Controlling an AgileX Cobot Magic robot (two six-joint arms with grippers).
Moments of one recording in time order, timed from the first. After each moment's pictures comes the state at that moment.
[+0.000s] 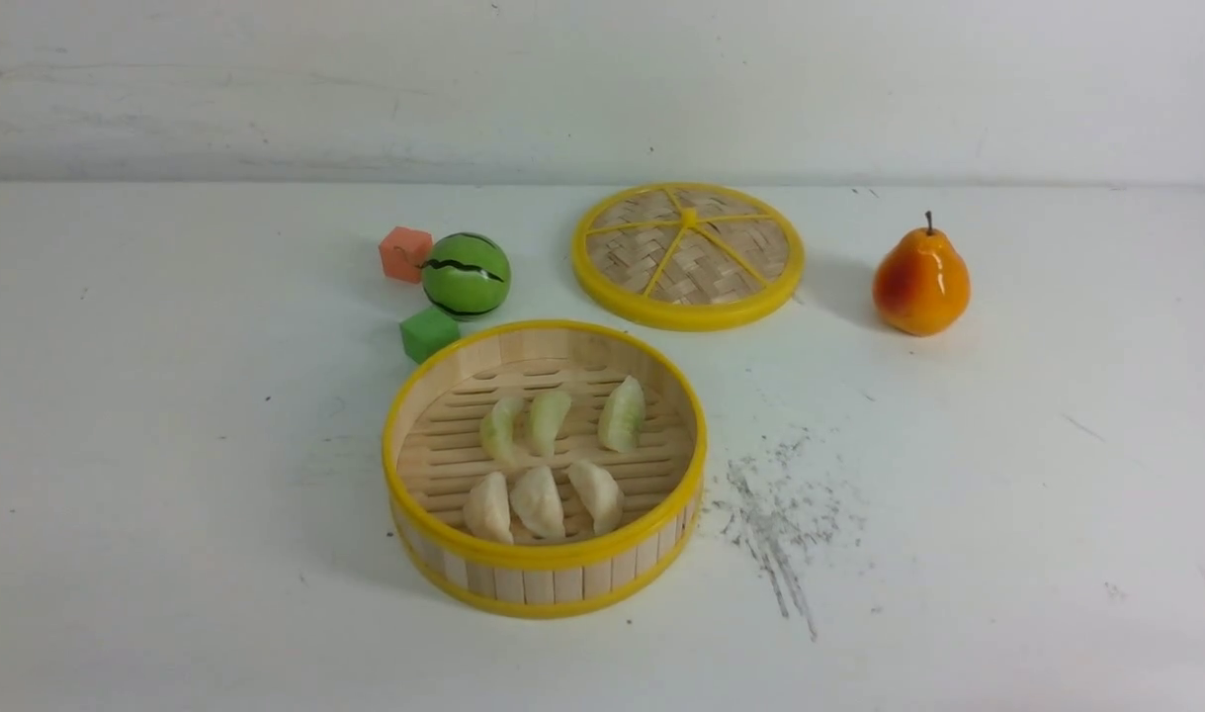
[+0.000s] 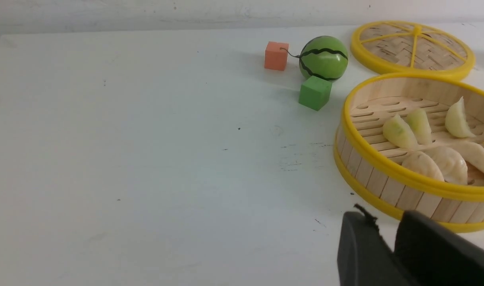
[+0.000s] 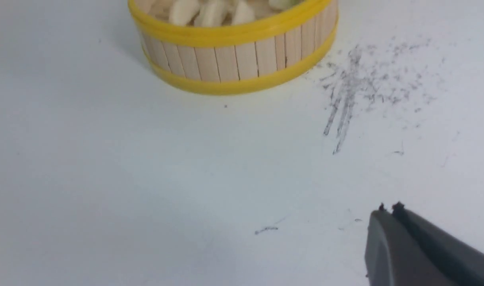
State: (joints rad) right arm 0.55 0.56 0.01 -0.09 -0.16 0.29; left arm -0.53 0.22 -0.37 0.63 0.62 -0.68
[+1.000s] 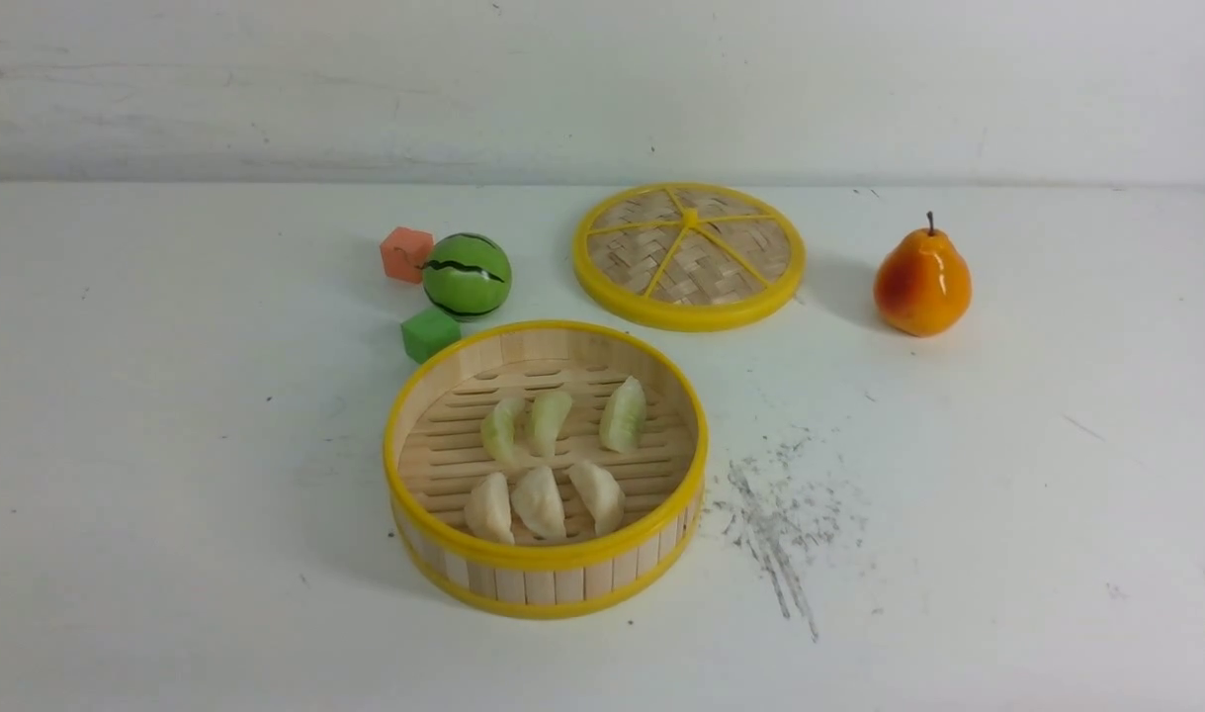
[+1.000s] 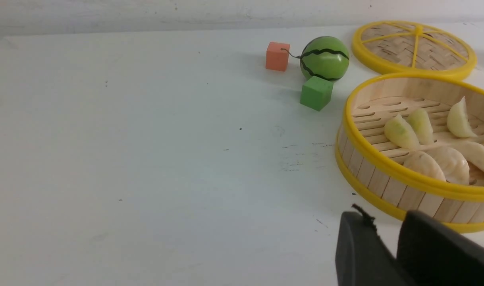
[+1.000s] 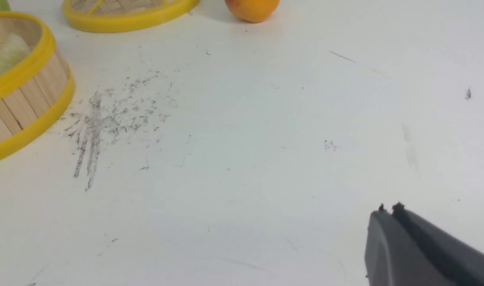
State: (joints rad) right arm 0.01 -0.01 0.02 0.06 0.38 0.10; left arm -0.53 0.22 -0.37 0.63 0.62 -0.68
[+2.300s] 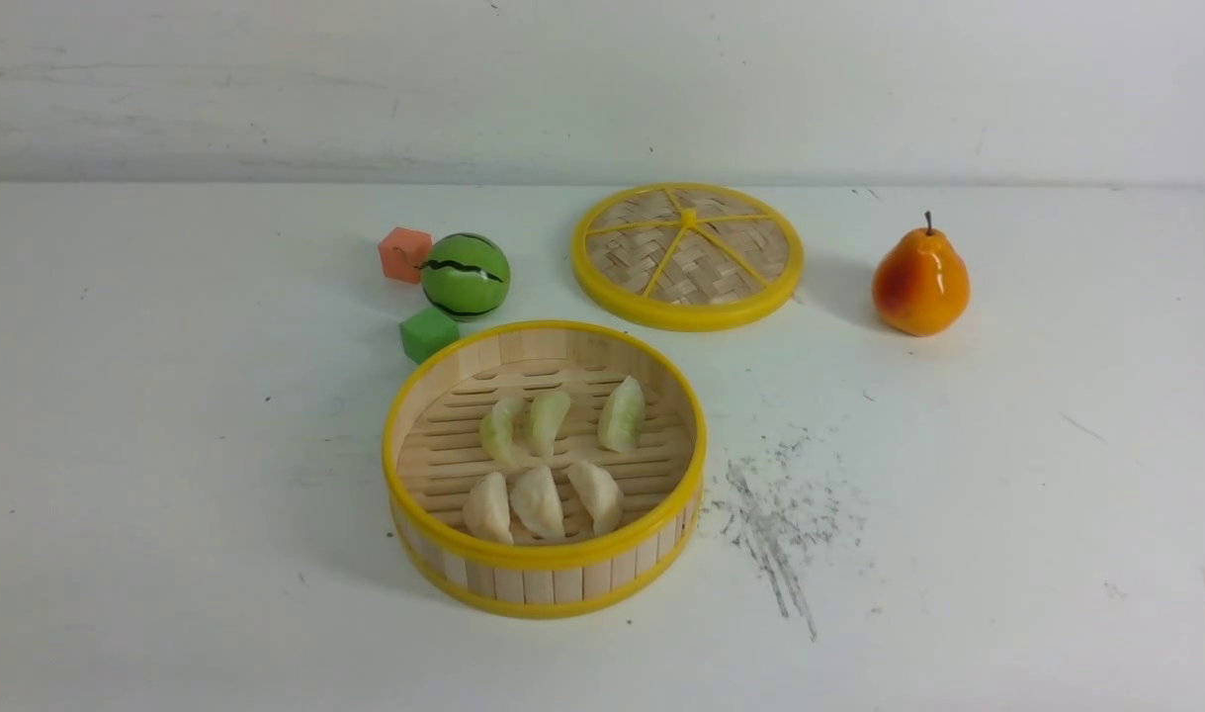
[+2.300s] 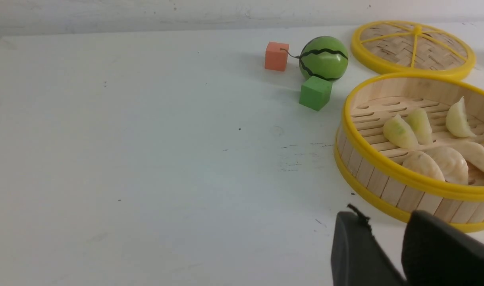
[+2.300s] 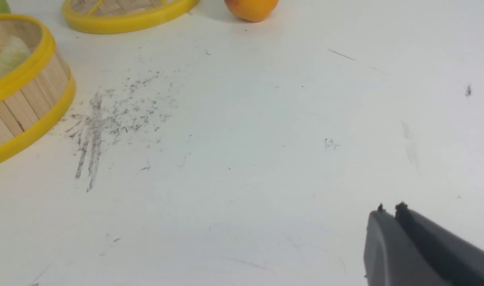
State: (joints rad) right arm 0.01 -0.01 0.02 0.06 0.38 0.10; left arm -0.53 0.22 -0.37 0.63 0.62 -0.68
